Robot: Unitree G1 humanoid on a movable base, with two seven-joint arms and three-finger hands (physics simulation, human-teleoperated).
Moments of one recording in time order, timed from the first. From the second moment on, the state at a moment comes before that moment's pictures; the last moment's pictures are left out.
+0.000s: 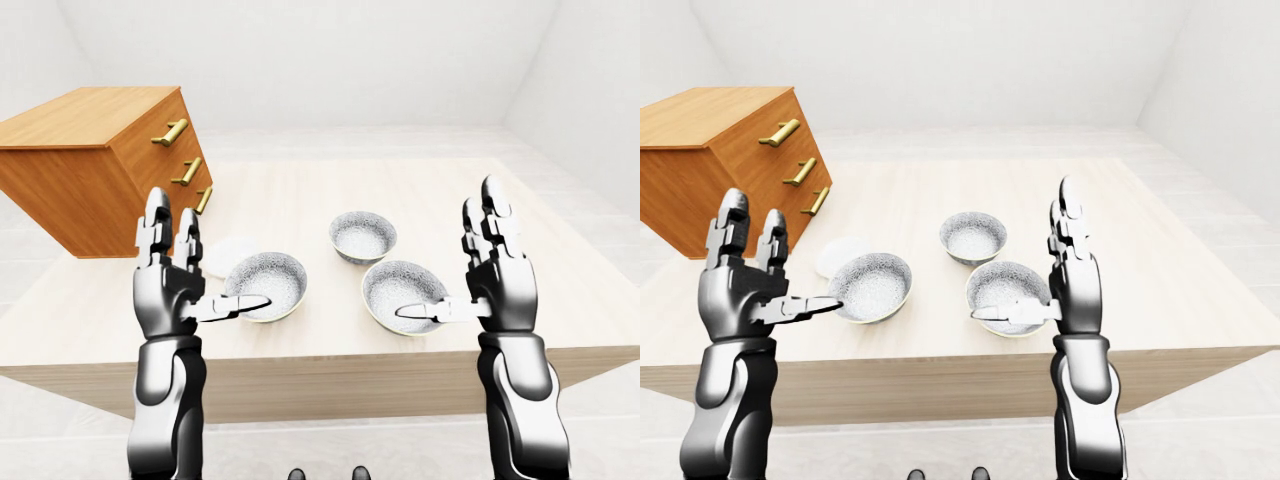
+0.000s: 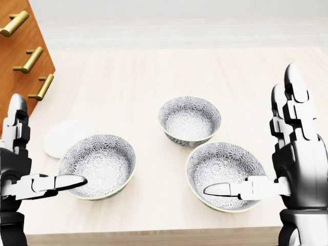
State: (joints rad) left arm 0.01 0.04 0.16 -0.50 -0.27 0.09 0.00; right arm 0.04 -0.05 -0.10 -0.57 -0.05 0.09 0.06
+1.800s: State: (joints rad) left arm -0.04 0.07 0.20 -0.64 -0.29 0.09 0.05; right arm 0.04 -0.05 -0.19 -0.70 -0.08 0.09 0.11
